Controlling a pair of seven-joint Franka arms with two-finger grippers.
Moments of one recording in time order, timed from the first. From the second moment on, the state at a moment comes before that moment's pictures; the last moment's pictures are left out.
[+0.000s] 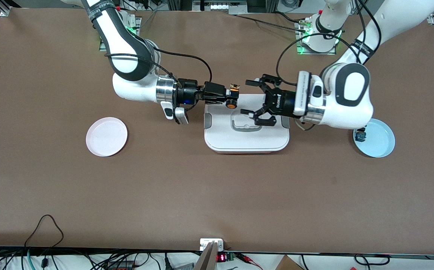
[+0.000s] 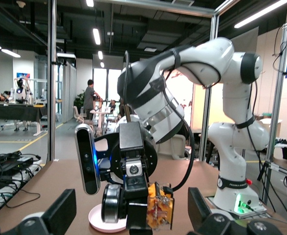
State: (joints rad) left arm 0.59 0.52 -1.01 -1.86 -1.32 1.95 2.09; right arm 0.70 0.34 -0.10 -1.83 1.98 2.15 -0.55
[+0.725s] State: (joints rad) left arm 0.76 0.52 -0.91 -1.70 -0.92 1.60 1.90; right arm 0.62 0.29 -0.11 -1.92 1.90 2.11 -0.60
